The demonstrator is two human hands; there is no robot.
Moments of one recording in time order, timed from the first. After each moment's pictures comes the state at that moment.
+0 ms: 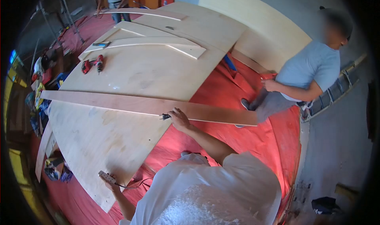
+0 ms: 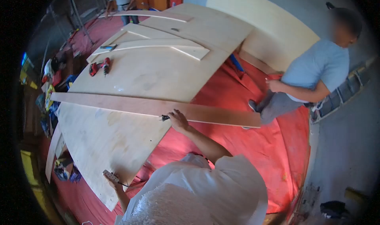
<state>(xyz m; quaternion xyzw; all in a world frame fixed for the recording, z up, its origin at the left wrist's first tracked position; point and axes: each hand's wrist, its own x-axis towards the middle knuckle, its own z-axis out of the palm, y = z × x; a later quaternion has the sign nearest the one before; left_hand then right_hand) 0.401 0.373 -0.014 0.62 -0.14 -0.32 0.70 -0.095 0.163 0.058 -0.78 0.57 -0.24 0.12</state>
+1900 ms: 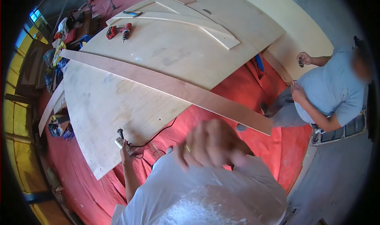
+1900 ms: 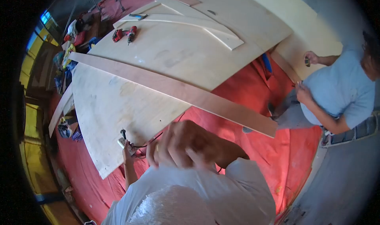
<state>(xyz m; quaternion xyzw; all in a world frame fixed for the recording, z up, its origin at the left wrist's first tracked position) 0.285 0.367 0.026 0.53 -0.07 -0.56 0.64 -0.086 0.259 0.361 -0.48 -0.29 -0.39 0.73</state>
